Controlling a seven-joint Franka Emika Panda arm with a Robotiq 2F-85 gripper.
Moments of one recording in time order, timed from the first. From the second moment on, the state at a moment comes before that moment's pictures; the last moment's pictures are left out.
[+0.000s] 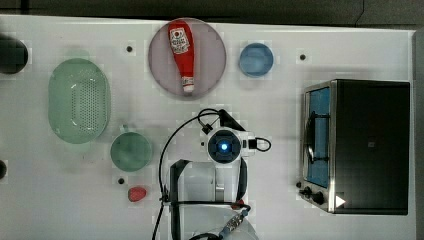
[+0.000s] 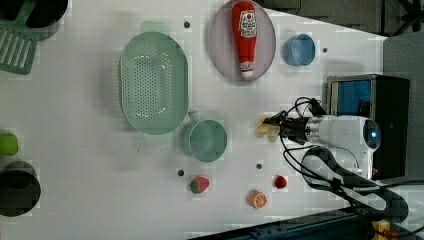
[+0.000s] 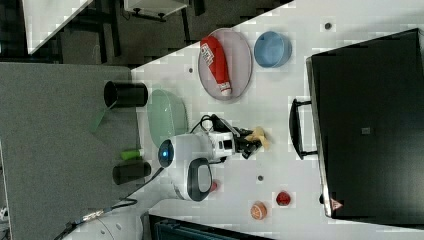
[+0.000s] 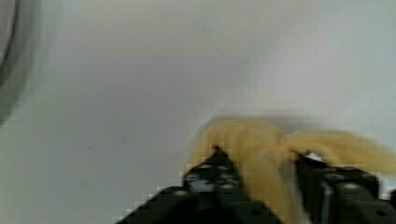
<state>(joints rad) 0.01 0.38 -0.04 -2.48 -0.02 1.30 -0.03</state>
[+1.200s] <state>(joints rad) -0.02 -0.23 -0.05 -2.27 -0.02 0.44 -0.03</state>
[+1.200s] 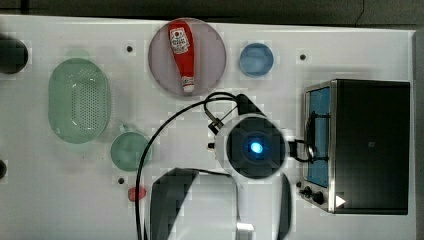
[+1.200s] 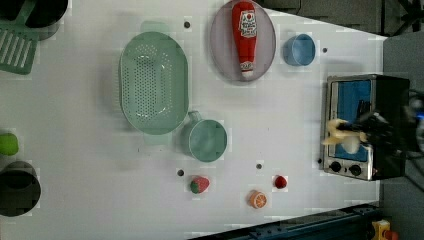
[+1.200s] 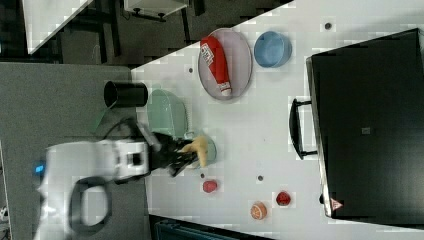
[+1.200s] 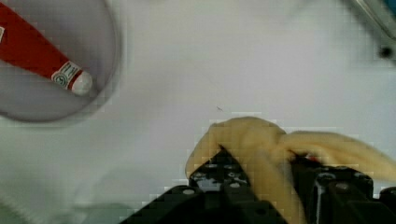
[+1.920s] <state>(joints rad) -0.01 -0.31 0.22 -2.12 0.04 0.28 0.19</state>
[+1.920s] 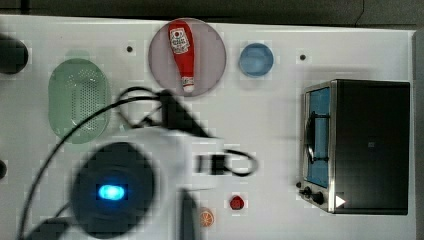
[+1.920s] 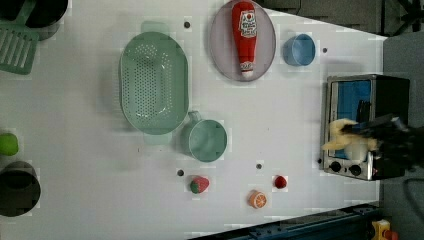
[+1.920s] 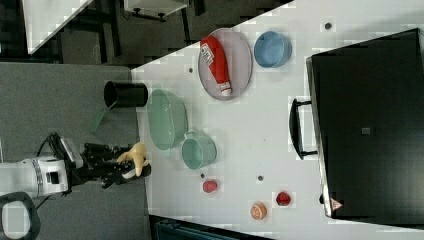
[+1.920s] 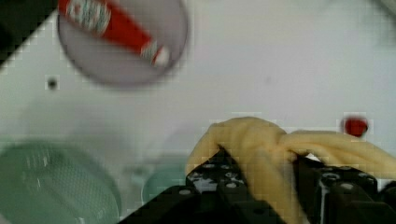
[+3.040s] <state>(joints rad) 0.08 0.08 0.45 -2.34 0.11 0.80 0.60</state>
